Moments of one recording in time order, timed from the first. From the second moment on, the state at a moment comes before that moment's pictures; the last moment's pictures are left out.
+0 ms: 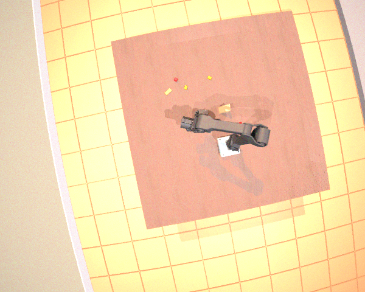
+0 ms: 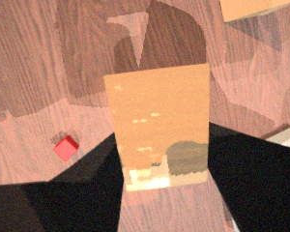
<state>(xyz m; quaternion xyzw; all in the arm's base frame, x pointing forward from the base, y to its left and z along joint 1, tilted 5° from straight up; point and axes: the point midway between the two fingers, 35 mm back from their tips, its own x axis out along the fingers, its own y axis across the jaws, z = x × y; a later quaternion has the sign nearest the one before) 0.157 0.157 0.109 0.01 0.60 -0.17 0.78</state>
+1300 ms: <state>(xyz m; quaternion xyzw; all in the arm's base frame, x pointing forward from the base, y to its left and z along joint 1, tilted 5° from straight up) 0.165 0.159 0.121 0.51 0.46 -0.49 0.54</state>
